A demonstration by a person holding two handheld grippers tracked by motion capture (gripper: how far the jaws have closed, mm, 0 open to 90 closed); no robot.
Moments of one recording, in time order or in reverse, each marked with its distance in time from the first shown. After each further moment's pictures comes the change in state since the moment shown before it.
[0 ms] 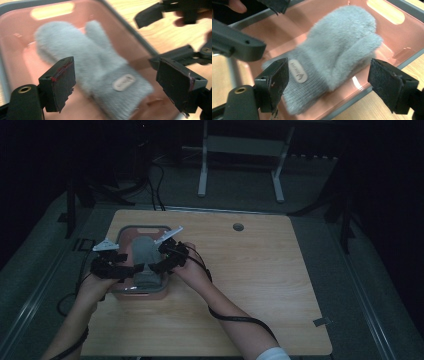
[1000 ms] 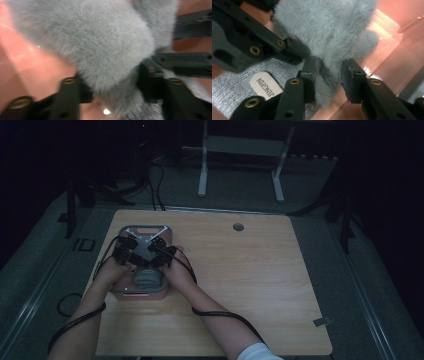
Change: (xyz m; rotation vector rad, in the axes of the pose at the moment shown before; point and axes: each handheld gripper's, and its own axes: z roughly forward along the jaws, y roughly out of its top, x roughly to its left) left arm 0.046 0.027 0.095 0.445 0.085 -0.109; right arm -0.005 0.010 0.063 0.210 -0.149 0.173
